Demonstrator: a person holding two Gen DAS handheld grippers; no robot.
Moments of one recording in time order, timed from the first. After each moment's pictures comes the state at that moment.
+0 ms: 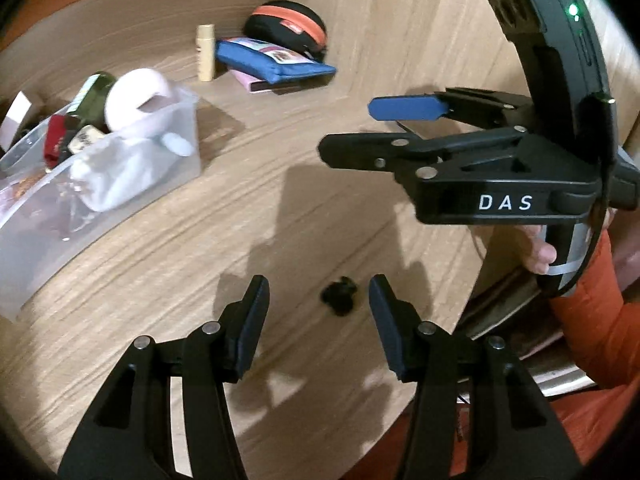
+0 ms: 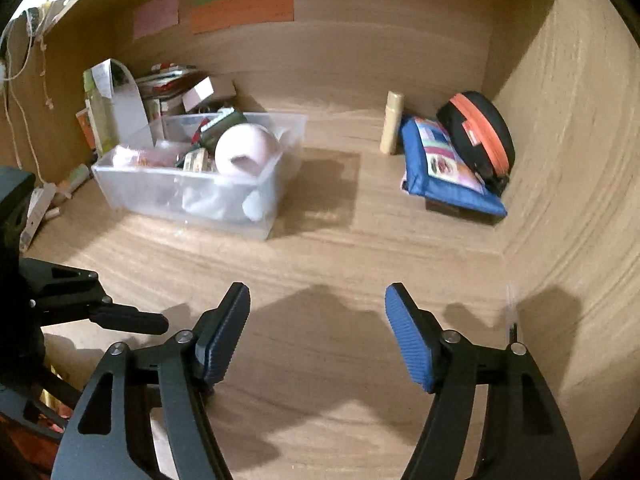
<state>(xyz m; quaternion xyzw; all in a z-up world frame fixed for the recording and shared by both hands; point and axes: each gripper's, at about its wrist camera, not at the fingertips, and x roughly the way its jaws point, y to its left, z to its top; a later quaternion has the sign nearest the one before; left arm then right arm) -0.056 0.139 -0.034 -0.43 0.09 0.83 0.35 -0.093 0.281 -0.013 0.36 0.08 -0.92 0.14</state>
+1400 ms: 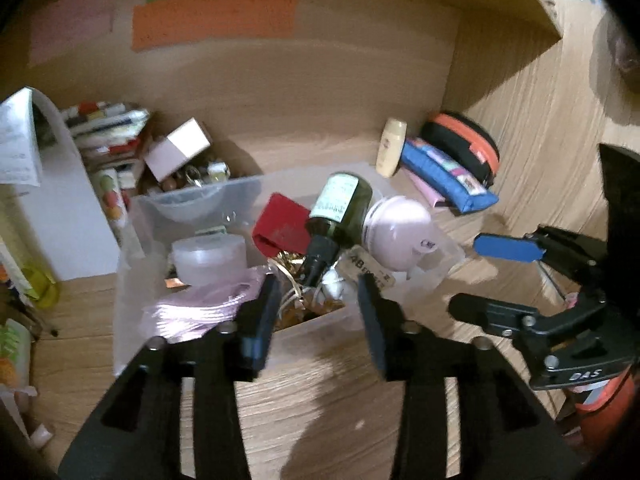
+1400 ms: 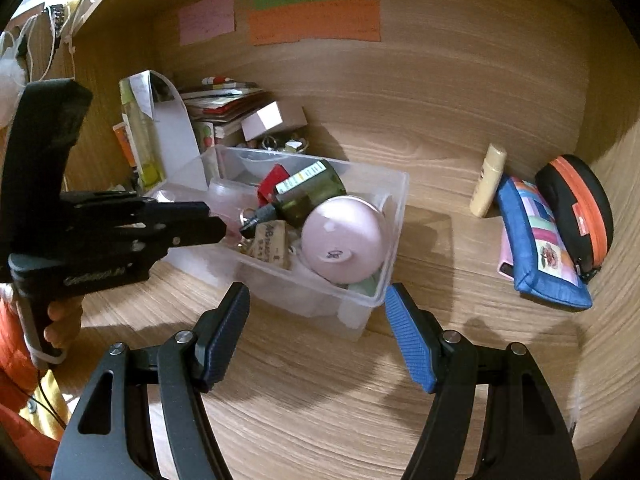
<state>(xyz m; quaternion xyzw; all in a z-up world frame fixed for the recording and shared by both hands) -0.146 0.011 0.023 -0.33 0.00 0.93 0.17 -0.149 0.198 0.004 0.34 0.08 -0.91 0.24</state>
